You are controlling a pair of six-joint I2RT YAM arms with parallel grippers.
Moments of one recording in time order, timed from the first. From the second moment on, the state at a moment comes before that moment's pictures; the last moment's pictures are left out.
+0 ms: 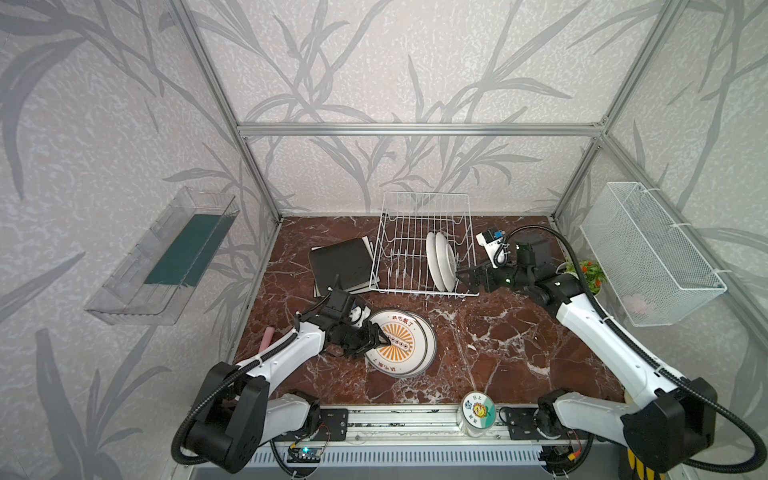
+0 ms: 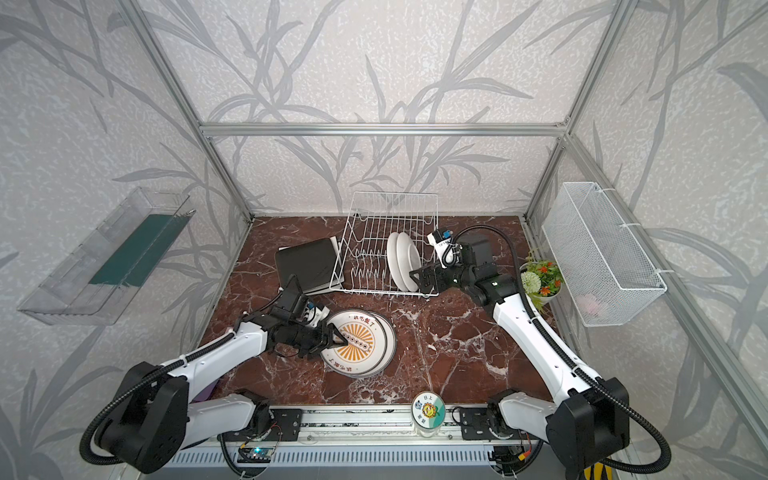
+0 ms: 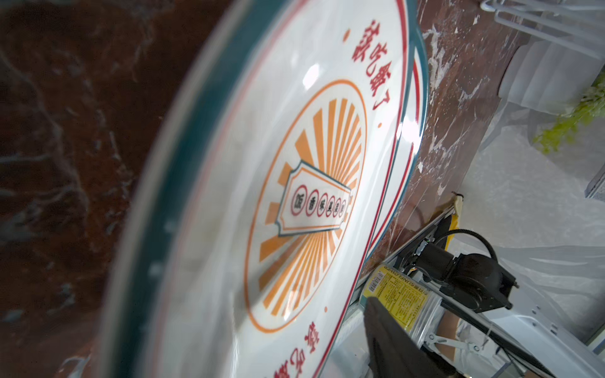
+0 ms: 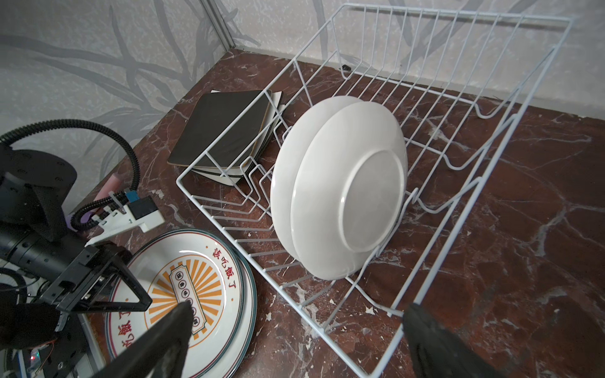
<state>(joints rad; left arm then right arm) -0.35 1.23 0.55 -0.53 0.66 -0.67 0.35 1.21 1.04 -0.46 -0.42 0.02</state>
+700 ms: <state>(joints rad) -0.36 1.25 0.59 -0.58 0.58 -0.67 0.48 1.22 1.05 -0.64 -0.45 -0.33</state>
